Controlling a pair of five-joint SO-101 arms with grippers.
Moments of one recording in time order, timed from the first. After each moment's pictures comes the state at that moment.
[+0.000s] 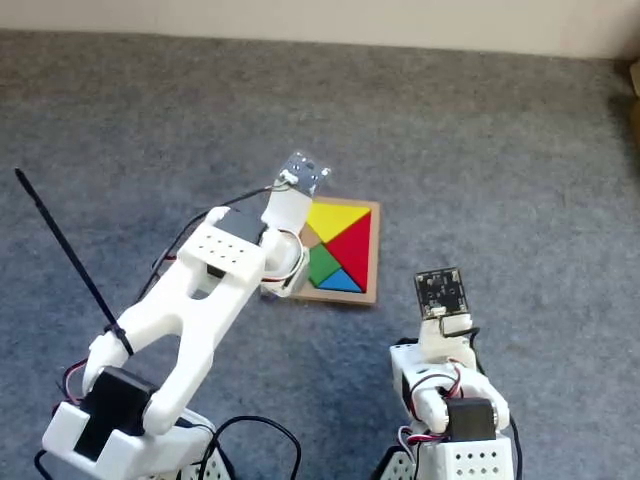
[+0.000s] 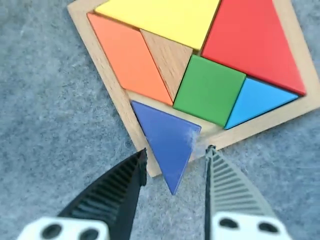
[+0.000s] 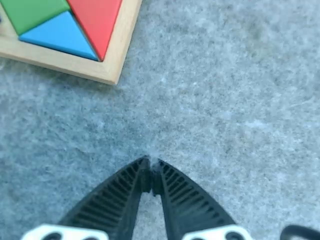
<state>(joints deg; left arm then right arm) 17.5 -8.2 33.8 57.6 -1.0 -9.3 -104.3 96.0 71.5 8.7</state>
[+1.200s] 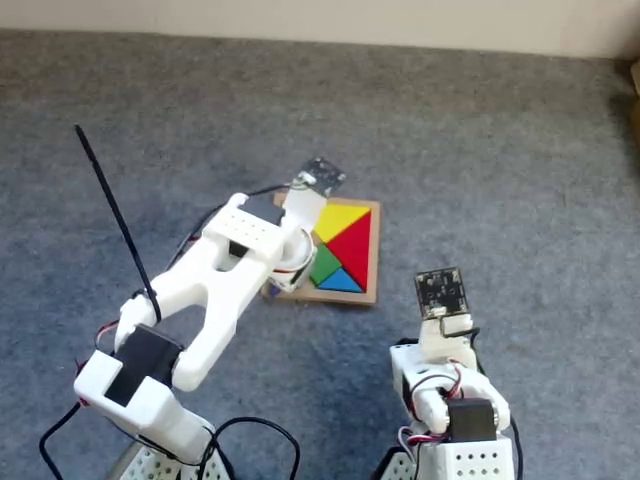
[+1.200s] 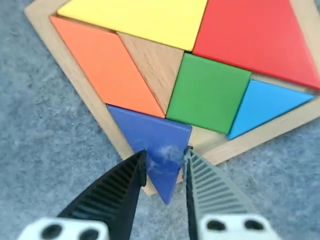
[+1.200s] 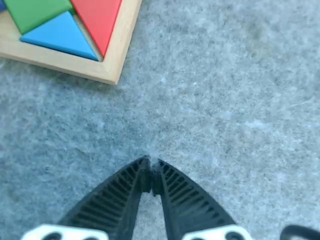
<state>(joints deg) 17.7 6.6 24.9 59.5 -4.9 -9.3 -104.3 96.0 71.5 8.7</state>
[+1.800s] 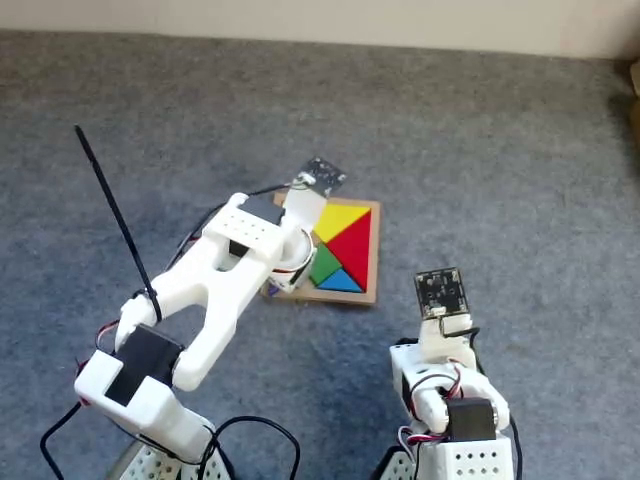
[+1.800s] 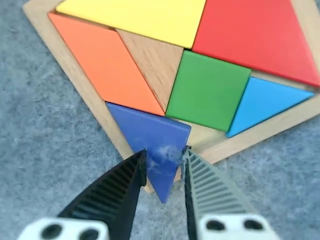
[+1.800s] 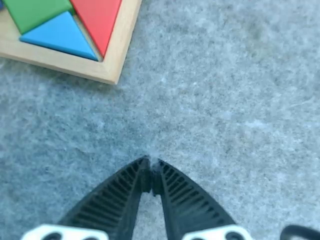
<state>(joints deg) 17.7 6.0 24.7 60.4 -4.9 -9.3 -104.3 96.0 71.5 8.7</state>
